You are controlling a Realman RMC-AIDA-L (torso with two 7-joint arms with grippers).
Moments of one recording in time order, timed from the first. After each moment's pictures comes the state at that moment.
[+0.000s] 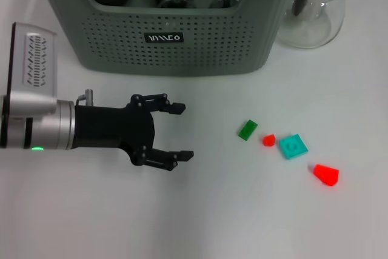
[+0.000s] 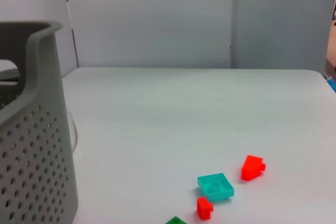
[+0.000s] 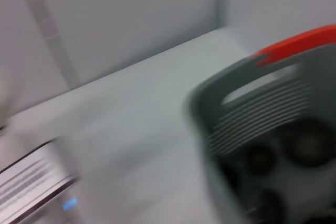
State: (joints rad) left arm -0.51 -2.17 0.70 0.70 2.20 1.60 -1.00; right arm 1.15 2.07 -0.99 -1.22 -2.41 -1.66 2.54
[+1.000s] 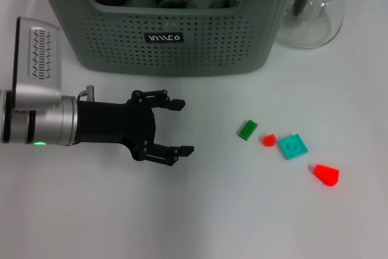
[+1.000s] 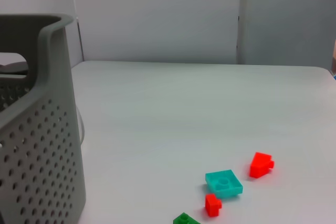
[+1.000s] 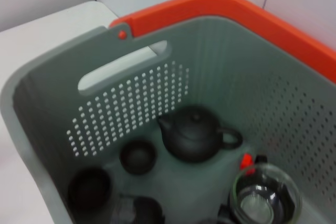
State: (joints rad) left arm -0.52 -2.17 0.70 0.70 2.20 1.57 -1.03; right arm 1.28 2.07 -1.11 -0.71 -2.56 -1.12 2.45
